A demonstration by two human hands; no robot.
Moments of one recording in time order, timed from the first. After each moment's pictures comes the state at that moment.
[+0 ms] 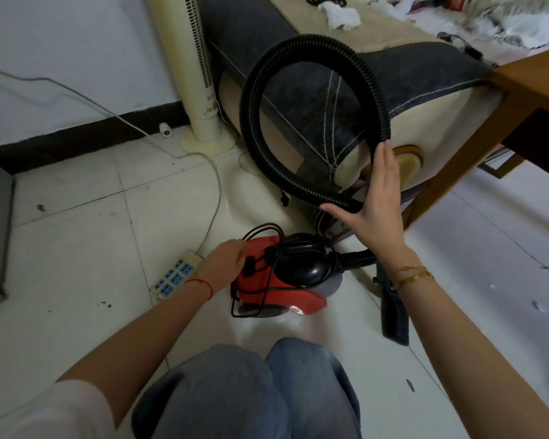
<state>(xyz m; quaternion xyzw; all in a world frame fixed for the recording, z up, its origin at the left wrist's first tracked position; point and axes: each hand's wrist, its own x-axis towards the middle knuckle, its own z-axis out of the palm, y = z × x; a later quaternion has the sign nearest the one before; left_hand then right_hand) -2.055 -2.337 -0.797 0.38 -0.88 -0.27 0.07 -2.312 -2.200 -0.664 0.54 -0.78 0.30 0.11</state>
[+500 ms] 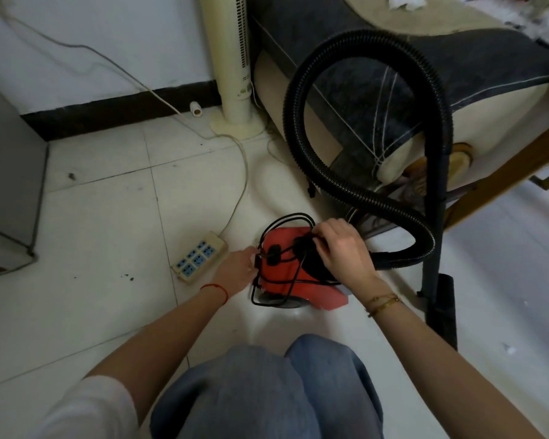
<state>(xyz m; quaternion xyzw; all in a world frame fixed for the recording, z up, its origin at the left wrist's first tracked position) -2.010 -2.324 -0.825 0.45 -0.83 -0.32 0.01 -2.228 -2.220 -0.750 0.68 -0.71 0.17 0.02</state>
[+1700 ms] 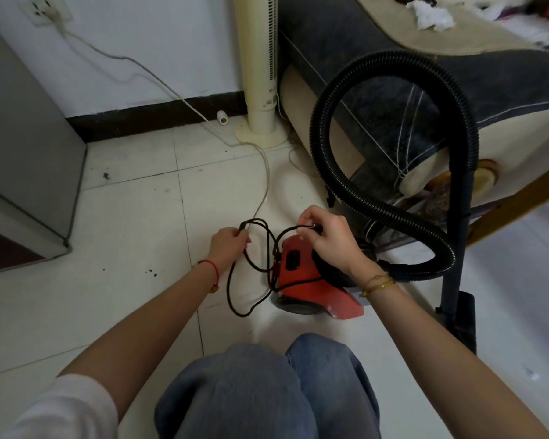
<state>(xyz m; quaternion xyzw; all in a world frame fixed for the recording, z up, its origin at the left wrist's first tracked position) -1.982 -2.362 -0.771 0.63 -0.64 -0.40 0.15 -2.181 -2.264 -0.707 0.61 -0.68 0.34 -0.24</state>
